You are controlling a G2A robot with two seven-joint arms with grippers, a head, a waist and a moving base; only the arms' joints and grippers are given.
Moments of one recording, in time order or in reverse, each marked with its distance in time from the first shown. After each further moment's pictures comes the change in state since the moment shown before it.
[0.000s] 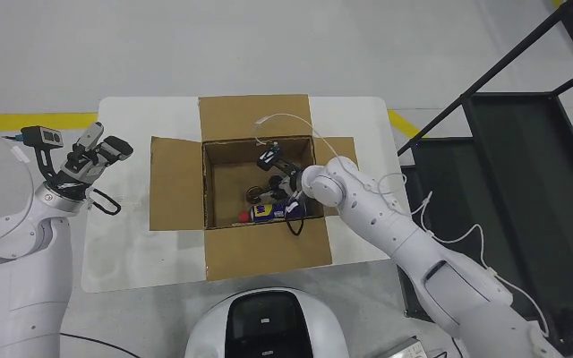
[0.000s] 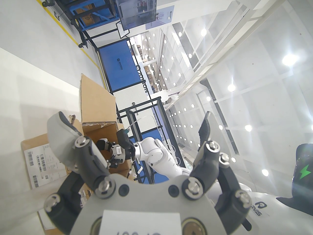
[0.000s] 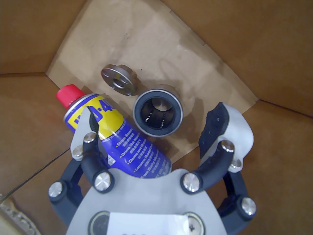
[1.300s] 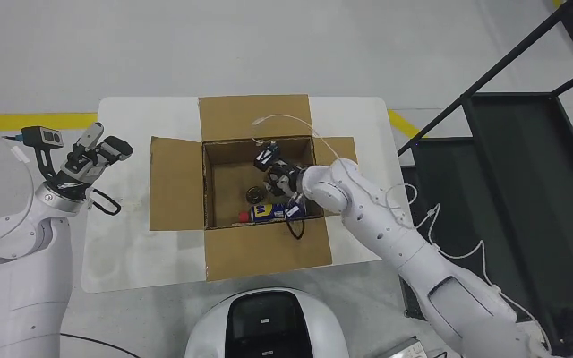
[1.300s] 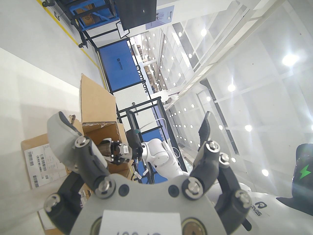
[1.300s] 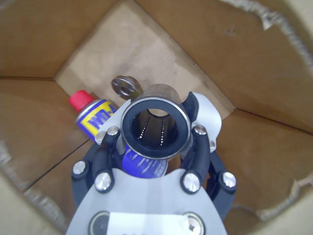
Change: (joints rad) left arm 0.000 0.000 0.000 0.000 0.000 0.000 0.000; right arm -0.159 0.042 0.175 -0.317 -0.144 -0.030 0.054
